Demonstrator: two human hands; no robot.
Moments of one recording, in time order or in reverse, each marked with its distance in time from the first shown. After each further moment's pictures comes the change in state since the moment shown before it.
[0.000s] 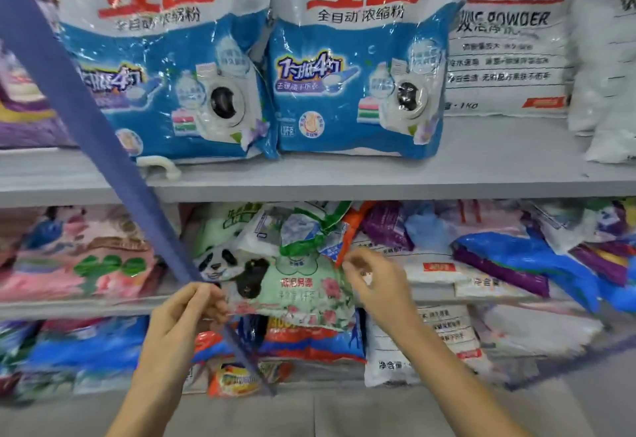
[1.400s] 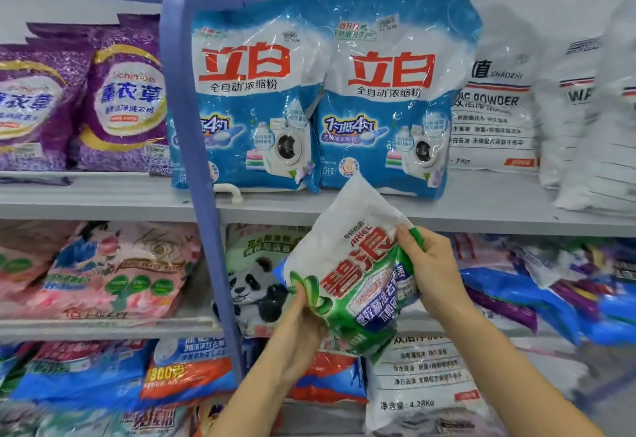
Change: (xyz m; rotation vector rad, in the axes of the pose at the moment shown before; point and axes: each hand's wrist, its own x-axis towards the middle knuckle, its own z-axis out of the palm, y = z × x) left_hand 0.009 -0.023 0.072 -0.701 -0.499 -0.331; right_hand 0.011 -0.082 -0.057 0.615 0.150 0.094
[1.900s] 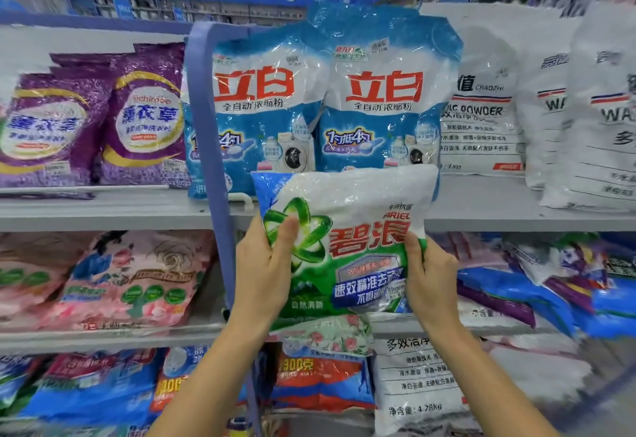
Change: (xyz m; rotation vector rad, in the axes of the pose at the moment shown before) left_hand -0.054 0.115 0.060 0.900 0.240 0.910; right_hand -0.025 0.004 0.014 -0.419 0.325 -0.496
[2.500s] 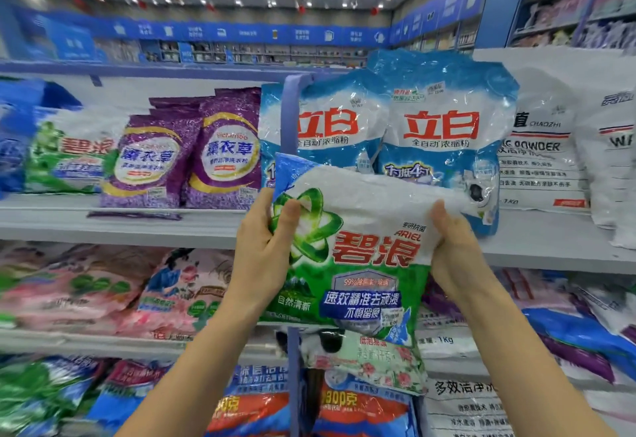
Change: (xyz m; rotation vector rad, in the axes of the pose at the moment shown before) left_hand 0.042 0.024 -0.083 0.043 -0.004 0.097; right_hand 0.053 -0.091 0.032 0.929 -0.352 0.396
